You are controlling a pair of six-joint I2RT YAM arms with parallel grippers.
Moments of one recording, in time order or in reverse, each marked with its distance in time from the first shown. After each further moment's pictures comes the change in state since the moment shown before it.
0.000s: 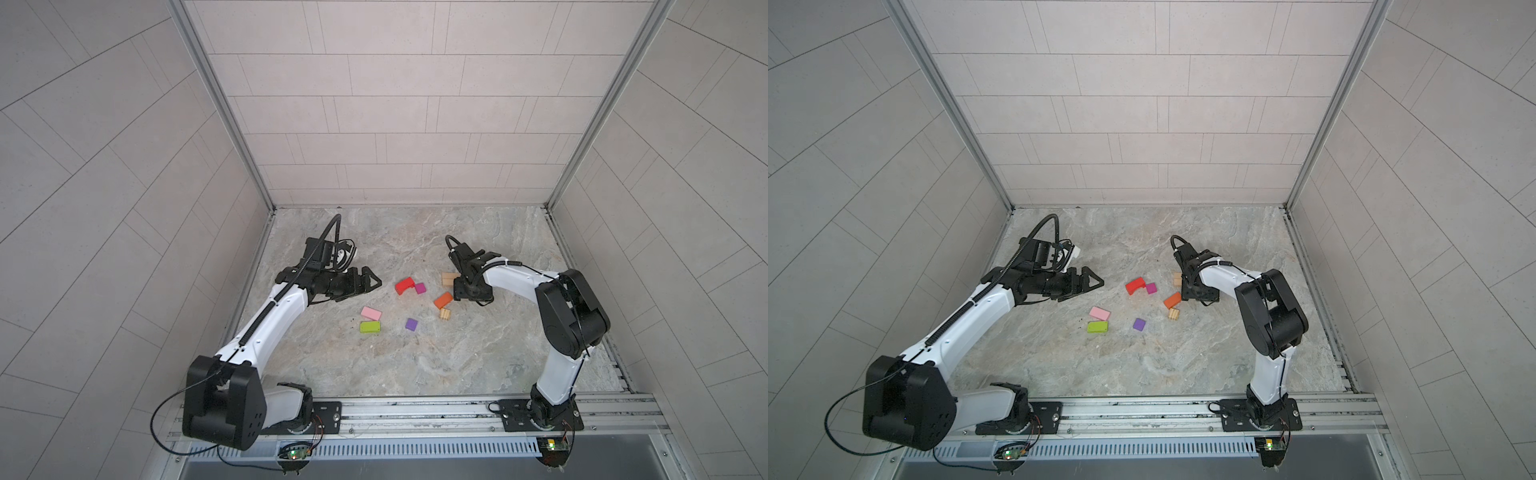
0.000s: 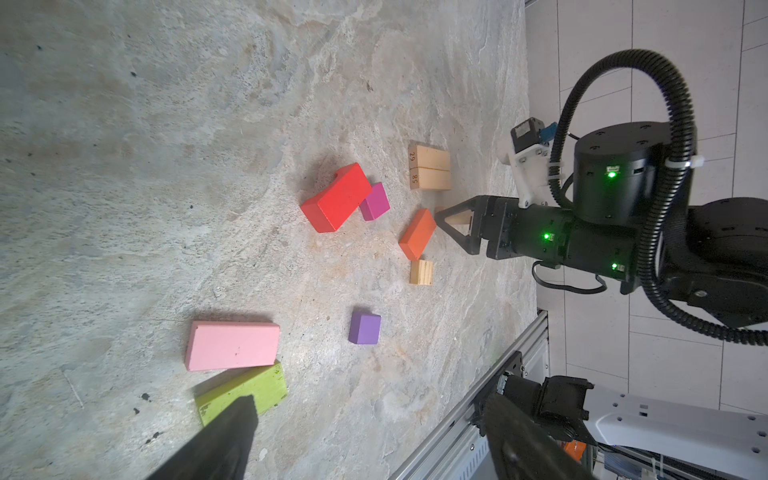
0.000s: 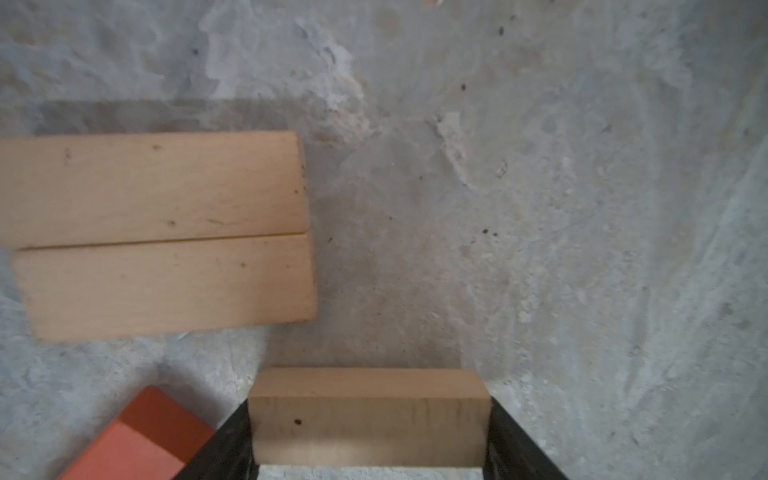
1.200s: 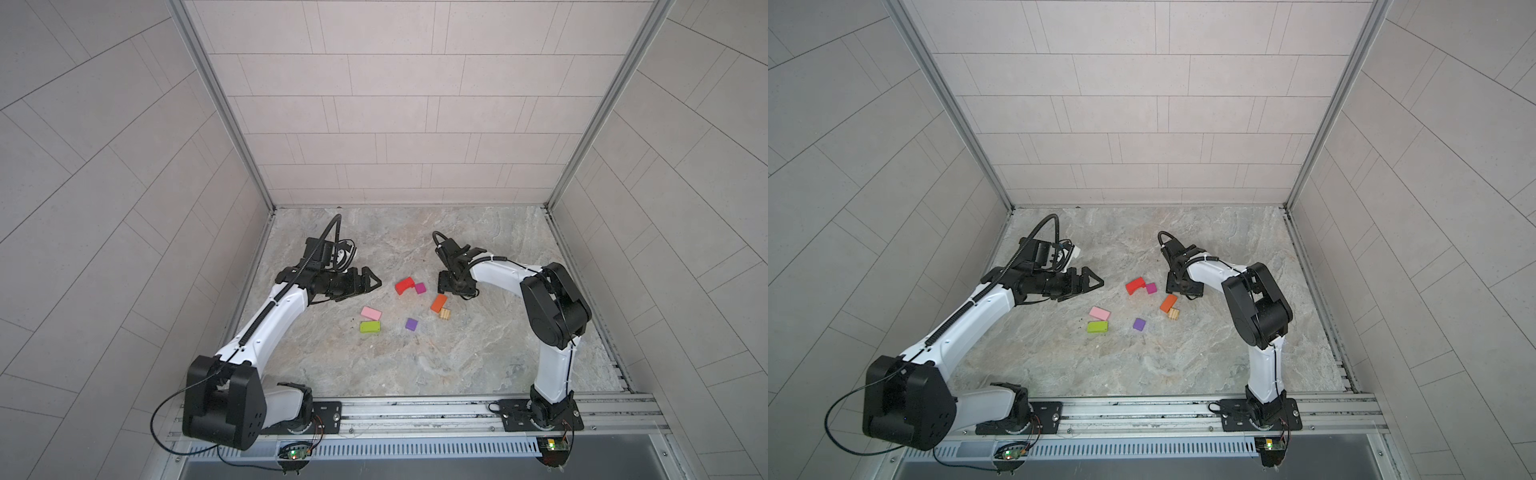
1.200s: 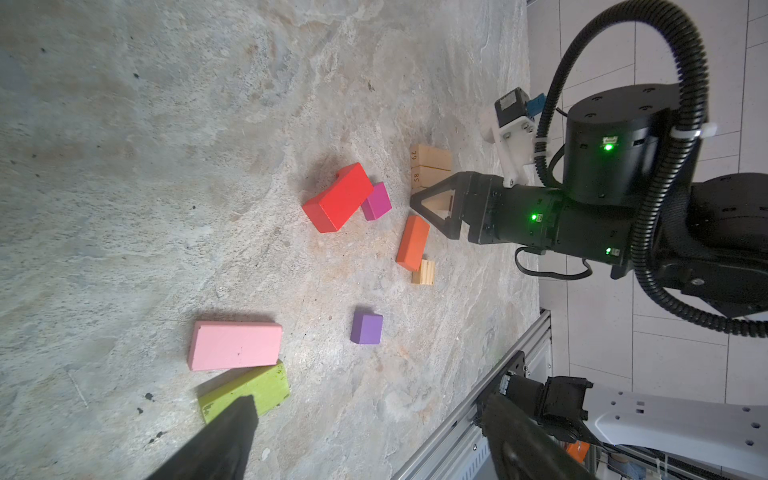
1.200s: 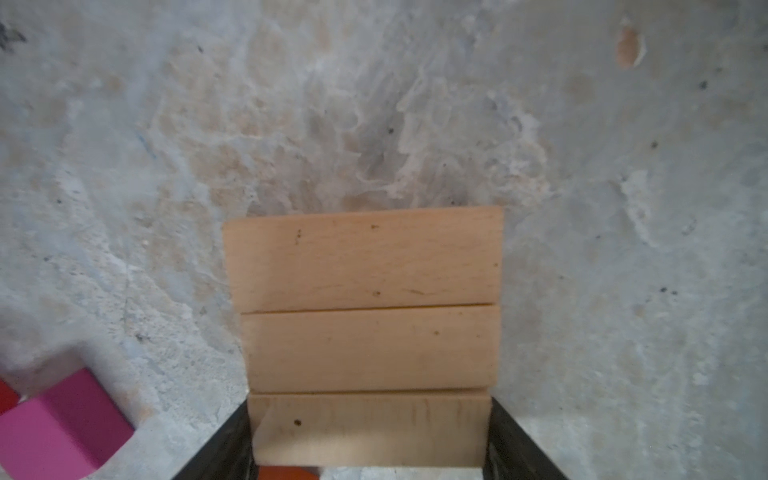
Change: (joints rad) left arm 0.000 0.000 0.000 -0.003 -0.004 0.007; right arm 0.059 0.107 0.127 0.037 -0.069 0.088
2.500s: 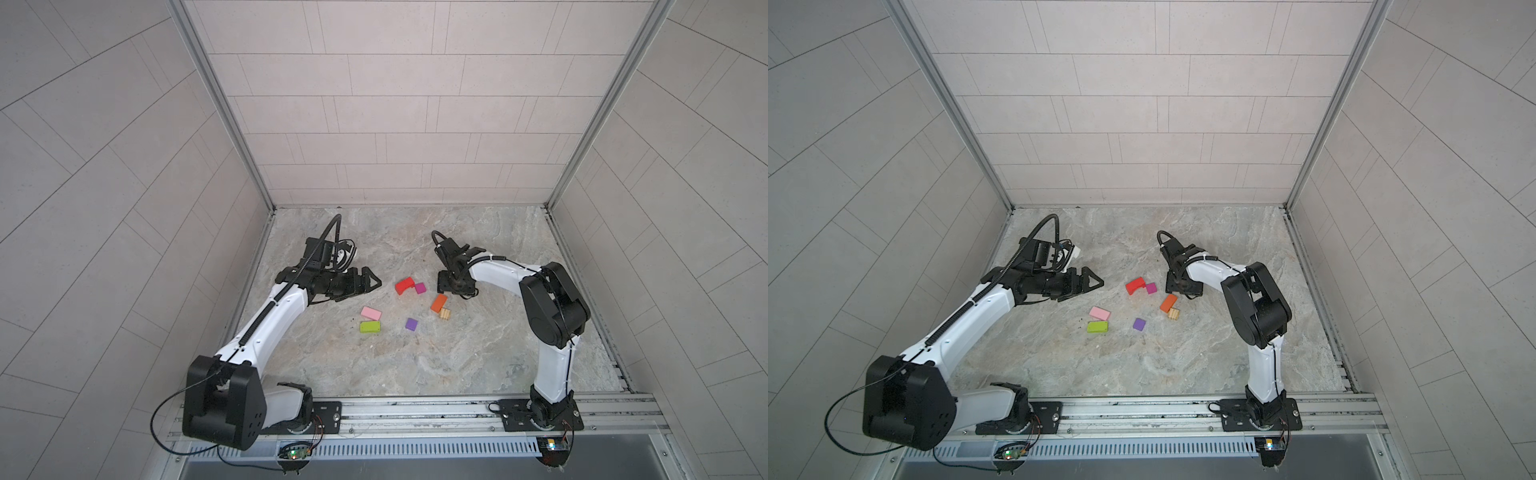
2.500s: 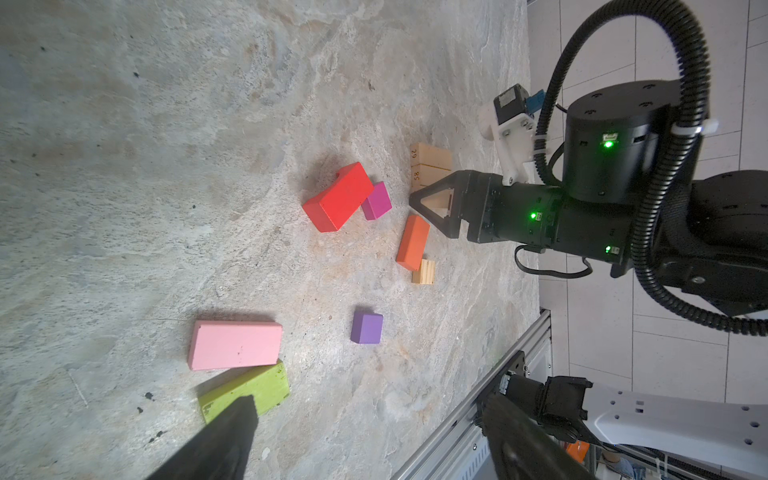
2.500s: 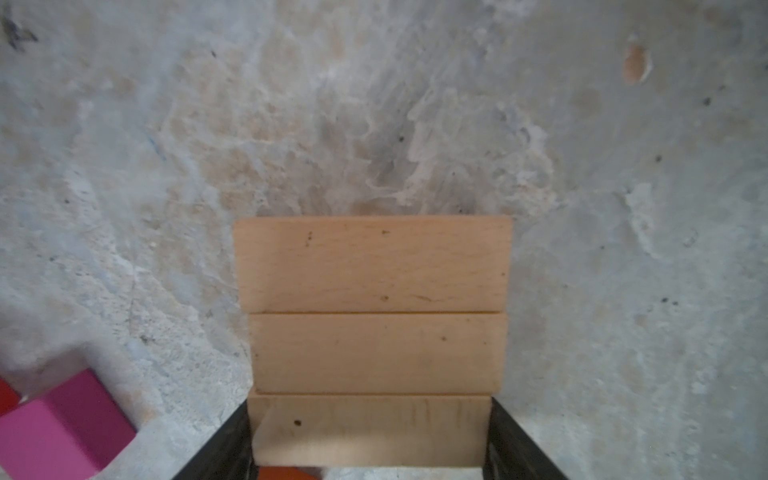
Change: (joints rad) left arm 0.000 0.000 0.000 -0.001 0.000 0.000; right arm -0.003 0.005 0.005 -0.003 0.006 -0.016
